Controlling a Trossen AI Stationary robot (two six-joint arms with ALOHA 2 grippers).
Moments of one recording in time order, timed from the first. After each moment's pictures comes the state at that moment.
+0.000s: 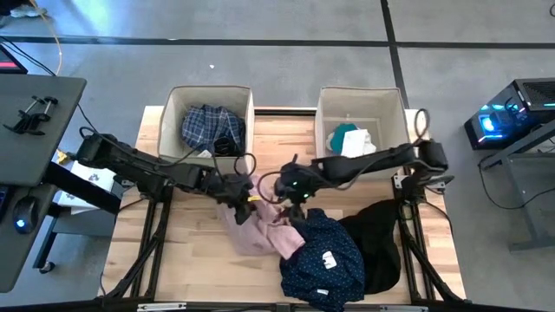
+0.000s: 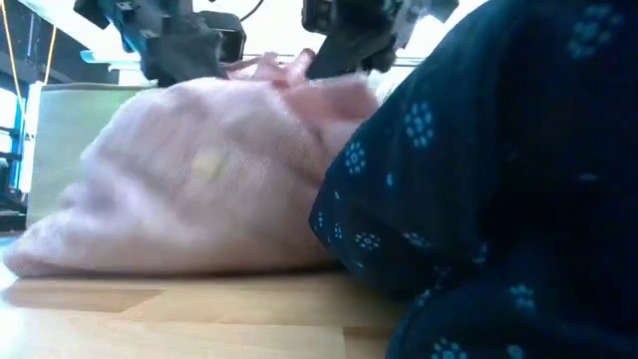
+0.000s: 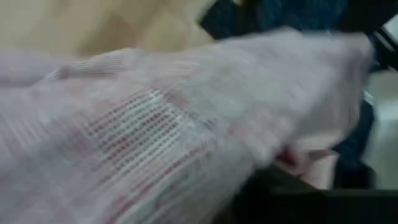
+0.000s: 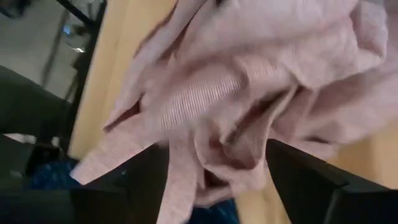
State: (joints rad) left arm -0.18 1.36 0.79 -0.22 0.01 -0.73; right arm 0.08 1.80 1.36 -0.41 -0.28 0.18
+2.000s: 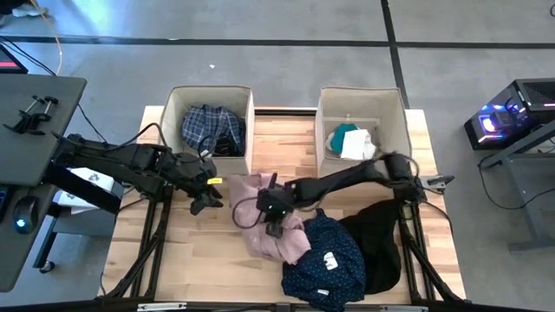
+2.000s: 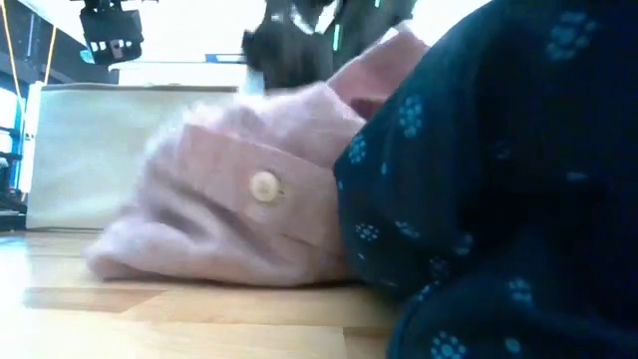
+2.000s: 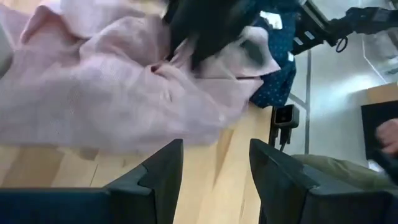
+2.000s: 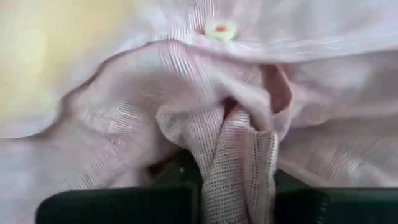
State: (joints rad) left arm -0.16 0.91 0.87 -0.72 0.14 -0.69; right arm 0.15 2.09 1.57 -0.44 -0.06 0.31
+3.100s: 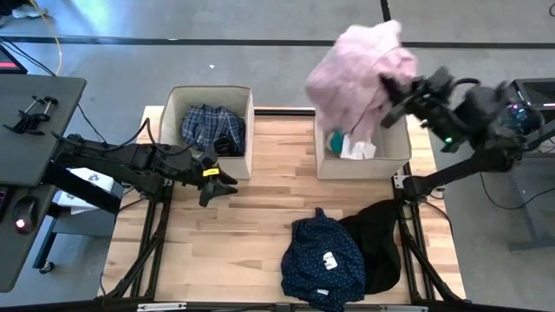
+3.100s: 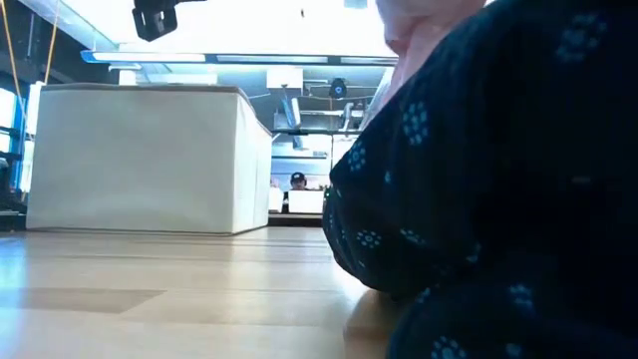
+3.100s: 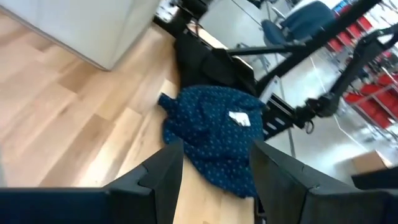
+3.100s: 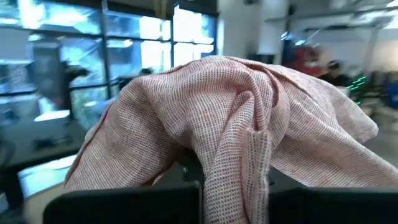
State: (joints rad) left arm -0.16 0.91 0.87 -0.39 -0.05 -0.68; right arm 0.14 1.00 1.58 -0.39 0.97 -0.17
